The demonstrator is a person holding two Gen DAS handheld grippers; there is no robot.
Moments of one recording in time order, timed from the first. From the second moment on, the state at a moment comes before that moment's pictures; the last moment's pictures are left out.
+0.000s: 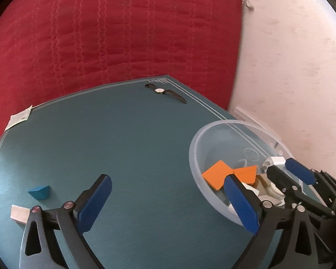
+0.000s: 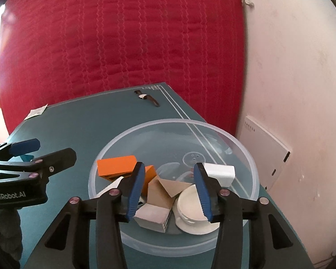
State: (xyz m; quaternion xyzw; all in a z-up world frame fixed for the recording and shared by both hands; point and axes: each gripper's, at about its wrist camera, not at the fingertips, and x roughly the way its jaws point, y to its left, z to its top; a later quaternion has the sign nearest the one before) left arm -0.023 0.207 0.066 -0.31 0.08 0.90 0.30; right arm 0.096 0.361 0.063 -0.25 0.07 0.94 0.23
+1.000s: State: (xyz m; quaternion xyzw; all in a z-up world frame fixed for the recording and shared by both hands) left arm -0.054 0.084 0.049 -0.33 0.07 0.93 0.15; right arm 0.069 0.261 0.056 -0.27 0.00 0.96 0.11
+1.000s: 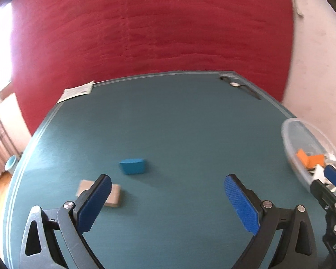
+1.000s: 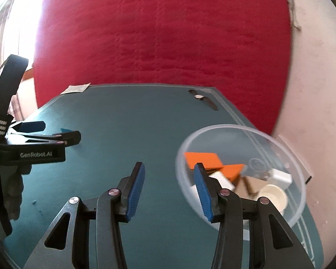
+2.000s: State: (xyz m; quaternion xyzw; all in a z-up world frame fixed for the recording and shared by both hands) left arm -0.099 -0.003 0.019 -0.41 0.04 0.91 0.09; right arm 0.006 0.200 0.037 -0.36 0.04 0.93 -0.01
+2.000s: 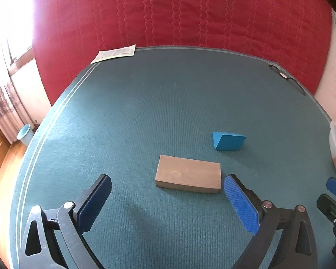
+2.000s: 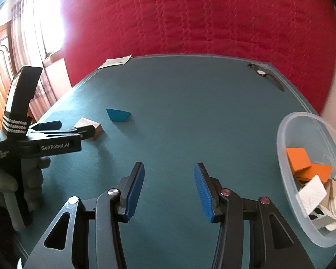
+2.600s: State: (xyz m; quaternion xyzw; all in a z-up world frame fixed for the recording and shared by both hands) left arm -0.110 -0.001 0.010 -0.44 0.05 0.89 0.09; right arm -0.008 0.181 0.036 -0.37 0.03 0.93 -0.03
